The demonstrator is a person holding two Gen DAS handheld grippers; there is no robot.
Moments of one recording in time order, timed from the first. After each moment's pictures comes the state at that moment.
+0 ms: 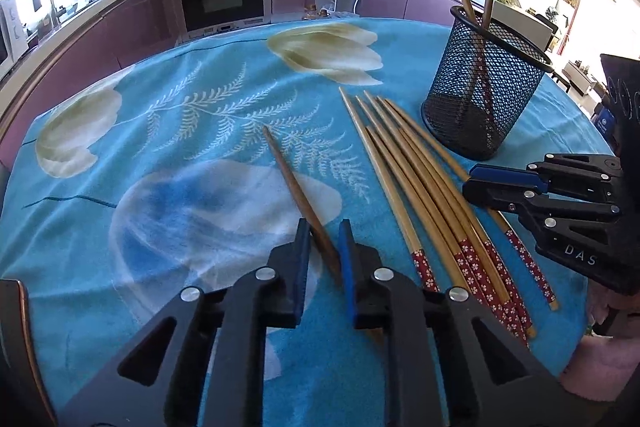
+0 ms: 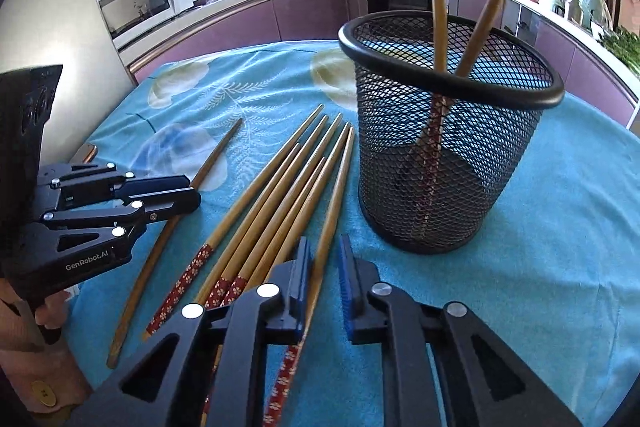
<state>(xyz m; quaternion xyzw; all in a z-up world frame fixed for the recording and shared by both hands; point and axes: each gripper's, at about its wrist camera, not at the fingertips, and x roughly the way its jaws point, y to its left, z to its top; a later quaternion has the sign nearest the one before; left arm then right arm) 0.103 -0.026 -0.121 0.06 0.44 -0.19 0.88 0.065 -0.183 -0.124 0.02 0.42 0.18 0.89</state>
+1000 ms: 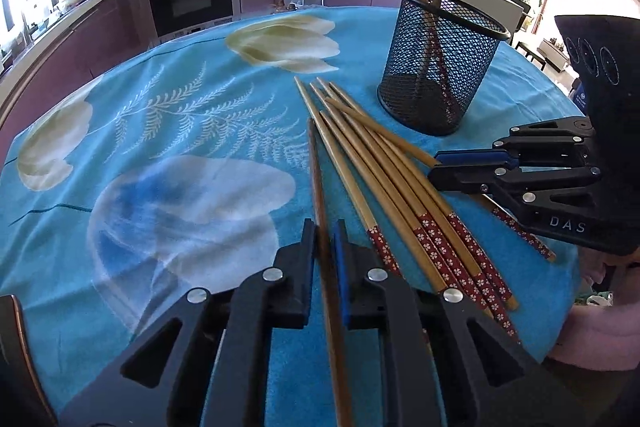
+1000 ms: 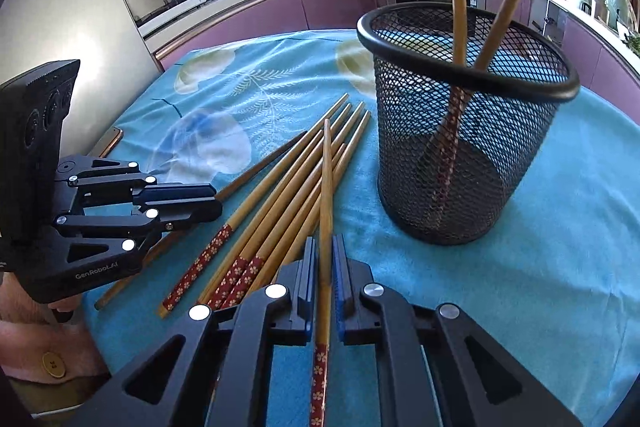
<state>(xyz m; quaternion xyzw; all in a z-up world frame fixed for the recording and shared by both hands) 0.092 -0.040 -0.122 0.08 0.44 -0.24 0.86 0.066 -0.178 -0.123 0.00 0.44 0.23 0.87</state>
